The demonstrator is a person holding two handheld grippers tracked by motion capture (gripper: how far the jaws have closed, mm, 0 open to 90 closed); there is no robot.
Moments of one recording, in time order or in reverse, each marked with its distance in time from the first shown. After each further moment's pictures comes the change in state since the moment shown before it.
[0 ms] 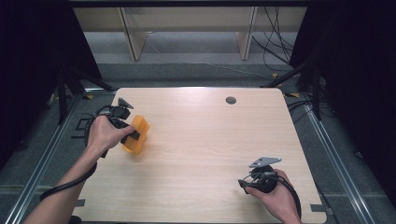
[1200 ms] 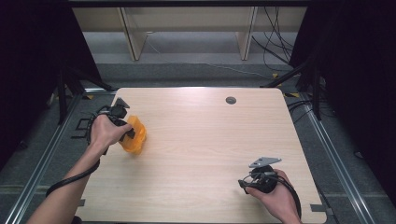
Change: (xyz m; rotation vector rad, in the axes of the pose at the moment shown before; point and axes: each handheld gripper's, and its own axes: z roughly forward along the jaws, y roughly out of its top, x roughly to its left) left arm 0.027 0.009 0.028 0.056 0.094 -0.067; right arm 0.000 0.000 0.000 0.000 0.000 -0.005
